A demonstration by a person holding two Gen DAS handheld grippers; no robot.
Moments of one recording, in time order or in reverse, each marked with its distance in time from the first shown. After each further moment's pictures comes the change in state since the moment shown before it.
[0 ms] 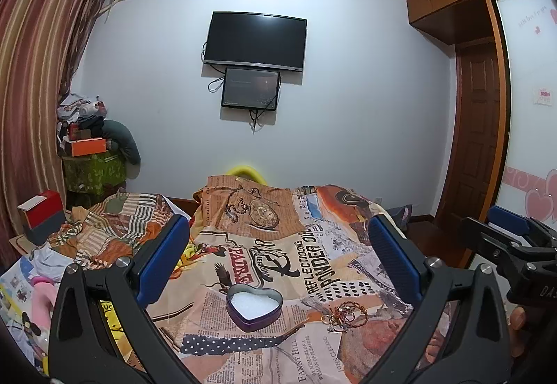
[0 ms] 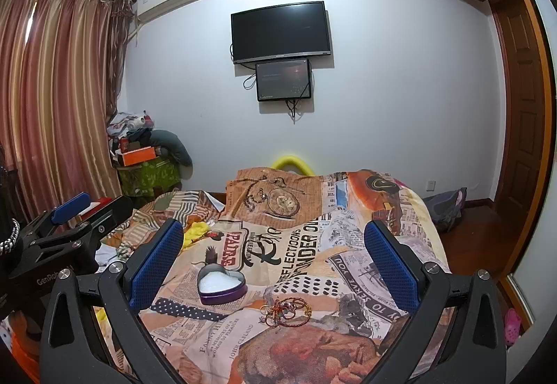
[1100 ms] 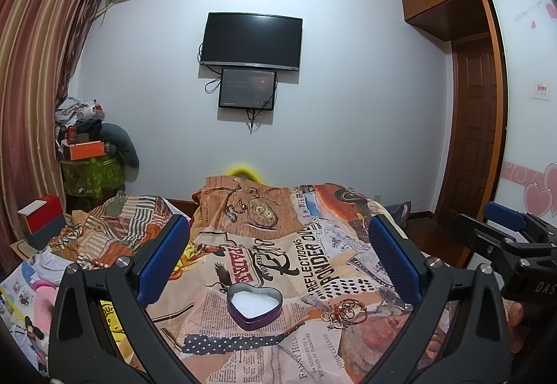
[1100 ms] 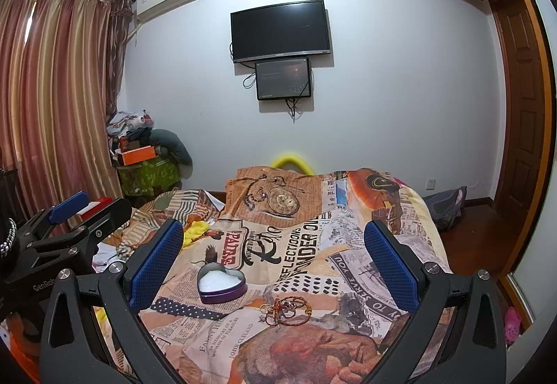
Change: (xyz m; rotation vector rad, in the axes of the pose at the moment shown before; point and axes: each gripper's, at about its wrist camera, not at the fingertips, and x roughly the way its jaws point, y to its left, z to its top) left arm 0.002 -0.004 0.000 0.023 0.002 -0.006; right arm 0.003 -0.006 0.000 0.004 0.004 0.004
